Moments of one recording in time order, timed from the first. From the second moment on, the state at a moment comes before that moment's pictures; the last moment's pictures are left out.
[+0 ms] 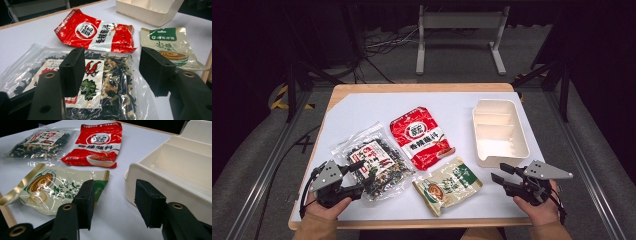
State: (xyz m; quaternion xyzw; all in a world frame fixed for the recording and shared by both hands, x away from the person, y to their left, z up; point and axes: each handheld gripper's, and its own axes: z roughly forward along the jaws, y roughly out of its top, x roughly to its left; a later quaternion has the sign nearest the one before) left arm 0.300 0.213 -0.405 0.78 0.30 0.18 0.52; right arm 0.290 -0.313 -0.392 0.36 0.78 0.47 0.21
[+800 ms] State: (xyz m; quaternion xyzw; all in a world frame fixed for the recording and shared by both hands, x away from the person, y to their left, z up) left arm 0.299 0.205 -0.409 0.79 0.29 0.18 0.50; right arm 0.304 -0.279 -0.383 0.34 0.81 0.45 0.15
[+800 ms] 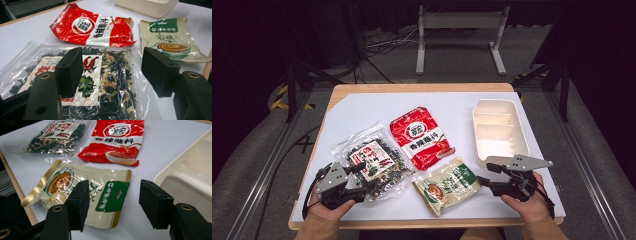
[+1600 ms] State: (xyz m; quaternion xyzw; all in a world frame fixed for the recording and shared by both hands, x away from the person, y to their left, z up) left arm 0.299 0.203 -0.411 0.80 0.28 0.18 0.49; right arm 0.325 -0.256 -0.417 0.39 0.84 0.36 0.08
